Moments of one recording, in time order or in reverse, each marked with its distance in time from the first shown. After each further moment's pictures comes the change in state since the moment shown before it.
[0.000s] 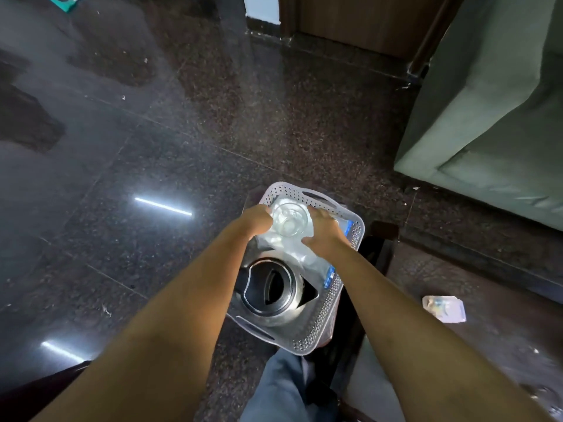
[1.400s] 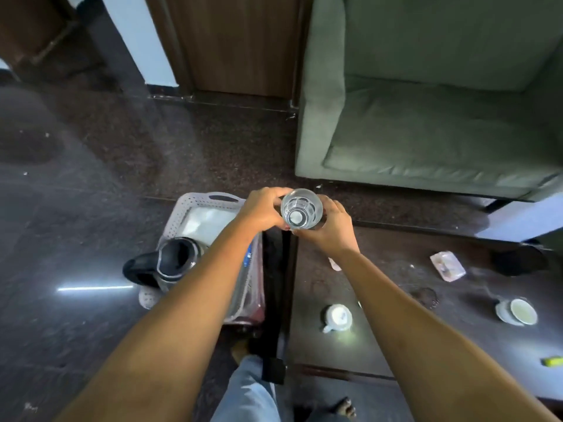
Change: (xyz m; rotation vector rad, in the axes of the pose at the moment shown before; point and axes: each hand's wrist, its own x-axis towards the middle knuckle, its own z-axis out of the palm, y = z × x) left_hand -0.185 0.168 0.092 -0.082 0.058 0.693; right_hand -0.234 0.130 -0.073 0.394 0.730 -0.042
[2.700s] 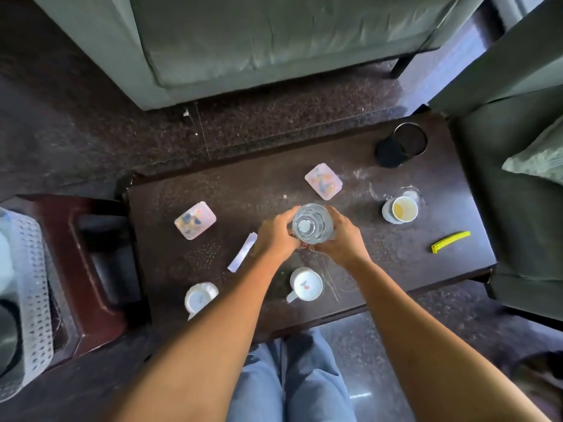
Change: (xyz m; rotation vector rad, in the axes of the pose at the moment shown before) left_hand 0.087 0.112 0.447 0.036 -0.331 -0.088; right_hand -0.099 0.375 -0.187 -0.001 -0.054 0.585
